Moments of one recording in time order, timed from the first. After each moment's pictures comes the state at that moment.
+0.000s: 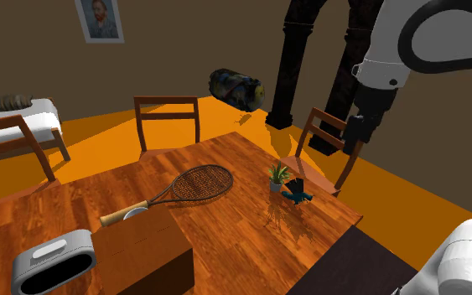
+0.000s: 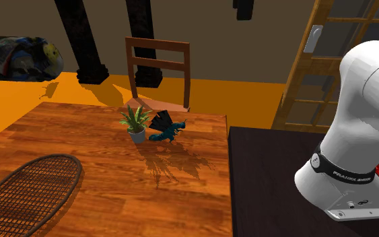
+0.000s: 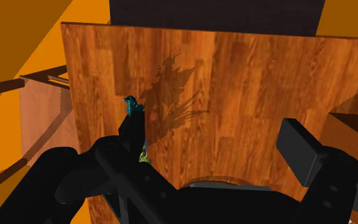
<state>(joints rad) 0.00 -0.76 -0.01 -2.32 -0.06 1.50 -0.02</state>
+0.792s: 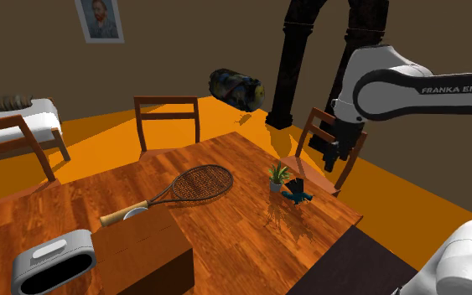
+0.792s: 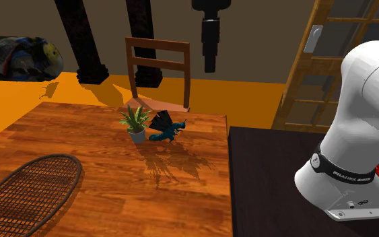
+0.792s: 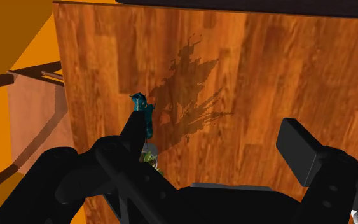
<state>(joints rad) -0.03 -0.61 -0.10 -2.50 -0.13 1.84 -0.10</state>
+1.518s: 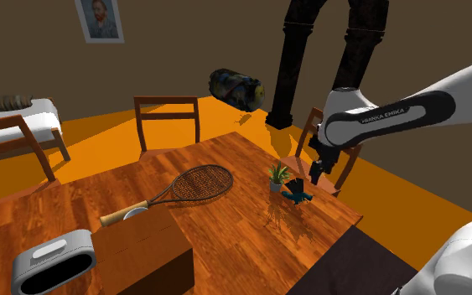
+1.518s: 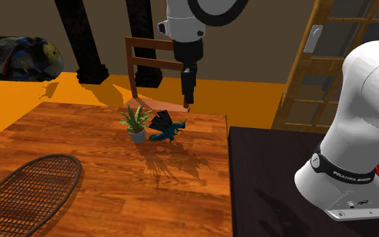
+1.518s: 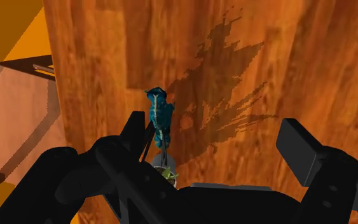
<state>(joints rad) -0.07 -0.28 -0.21 -2.55 -0.17 2.22 -0.19</state>
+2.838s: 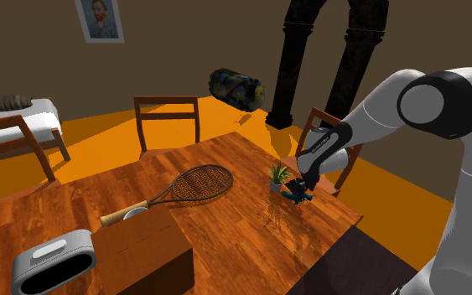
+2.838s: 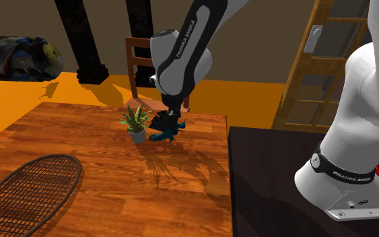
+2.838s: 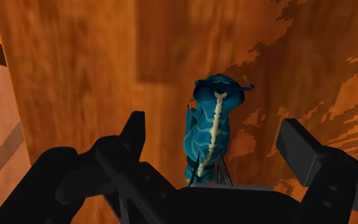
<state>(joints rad) -0.13 0.35 -0.24 -2.36 0.00 2.66 -0.39</state>
